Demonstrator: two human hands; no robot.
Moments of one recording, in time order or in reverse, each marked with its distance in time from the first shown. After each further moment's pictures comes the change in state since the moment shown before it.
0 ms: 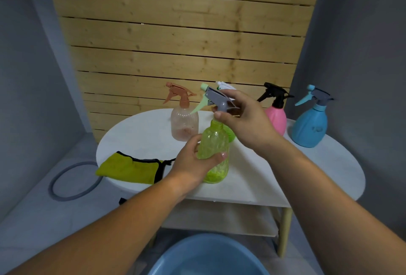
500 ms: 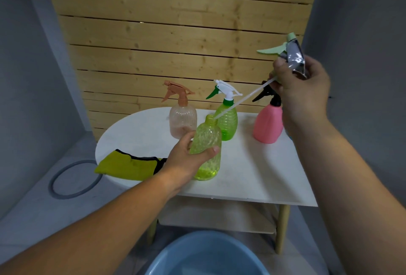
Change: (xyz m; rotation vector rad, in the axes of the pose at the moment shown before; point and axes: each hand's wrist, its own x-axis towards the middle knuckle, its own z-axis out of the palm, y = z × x) left_hand 0.003 -0.001 -0.011 -0.057 -0.014 -0.022; right_hand 0.008 -0.034 -0.060 0.437 0.626 0.025
